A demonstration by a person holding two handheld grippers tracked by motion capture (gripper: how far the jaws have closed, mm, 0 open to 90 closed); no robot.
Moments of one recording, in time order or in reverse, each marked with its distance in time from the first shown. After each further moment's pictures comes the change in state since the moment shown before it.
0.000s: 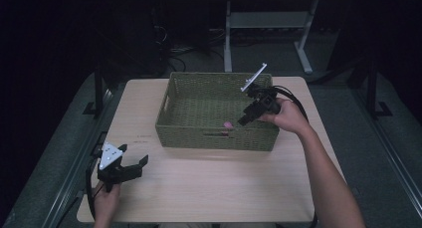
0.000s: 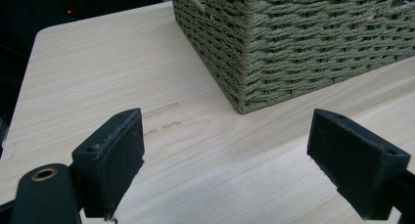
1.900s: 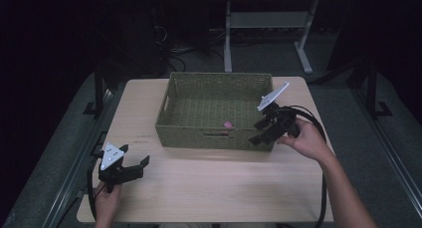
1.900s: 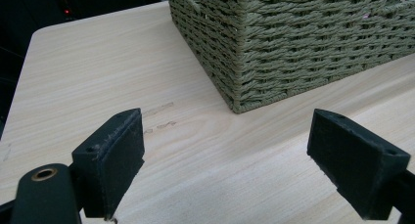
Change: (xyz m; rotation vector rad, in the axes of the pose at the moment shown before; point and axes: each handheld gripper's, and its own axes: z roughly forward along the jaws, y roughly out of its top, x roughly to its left) left arm -0.004 0.000 0.000 0.002 -0.006 0.006; right arm 0.055 -0.058 -0.026 -0.093 -0.002 -0.042
